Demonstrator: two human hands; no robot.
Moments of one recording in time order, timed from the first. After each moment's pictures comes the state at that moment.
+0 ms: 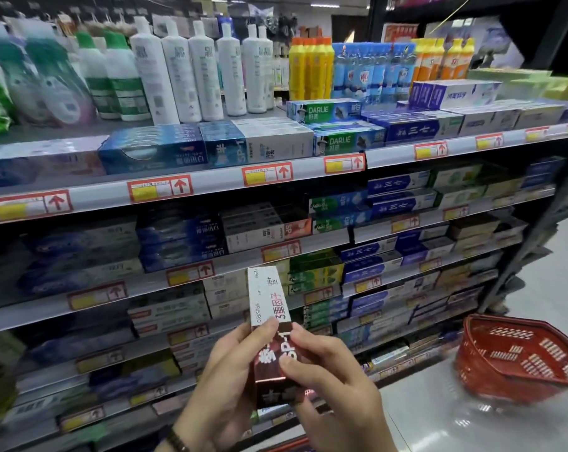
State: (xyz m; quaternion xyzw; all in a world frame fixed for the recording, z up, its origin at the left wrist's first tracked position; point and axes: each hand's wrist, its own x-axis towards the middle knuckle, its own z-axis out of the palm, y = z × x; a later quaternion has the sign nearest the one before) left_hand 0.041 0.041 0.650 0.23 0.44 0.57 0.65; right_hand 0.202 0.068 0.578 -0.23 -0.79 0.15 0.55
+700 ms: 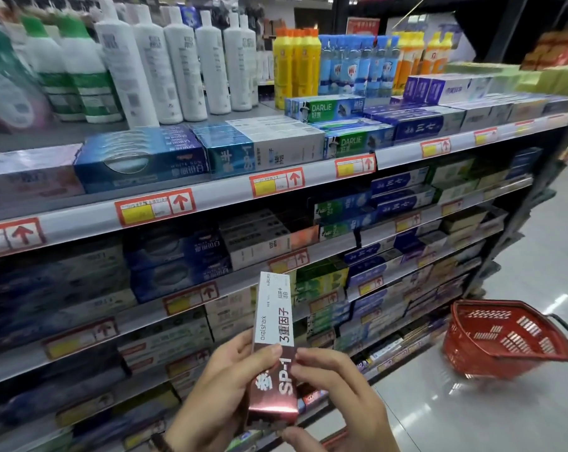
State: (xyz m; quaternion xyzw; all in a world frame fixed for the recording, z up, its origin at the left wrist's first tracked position) left_hand -0.052 0.100 0.617 0.32 0.46 0.48 0.67; right_hand 0.146 0.087 0.567 -0.33 -0.77 0.22 0.49
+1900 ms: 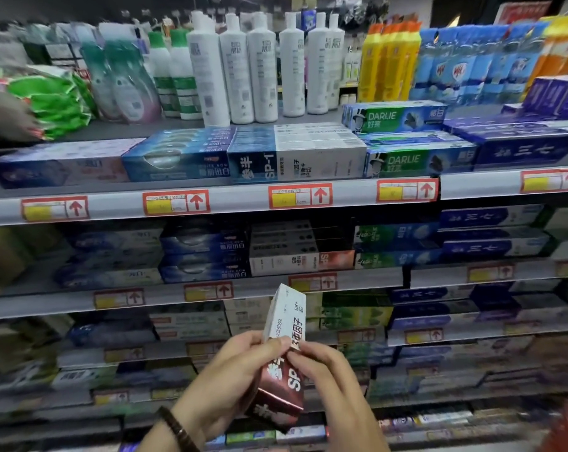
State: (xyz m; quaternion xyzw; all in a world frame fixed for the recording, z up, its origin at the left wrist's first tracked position) left_hand 0.019 0.150 0.622 0.24 0.59 0.52 0.57; right_hand 0.194 0.201 0.556 -0.26 -0.81 0.40 0.34
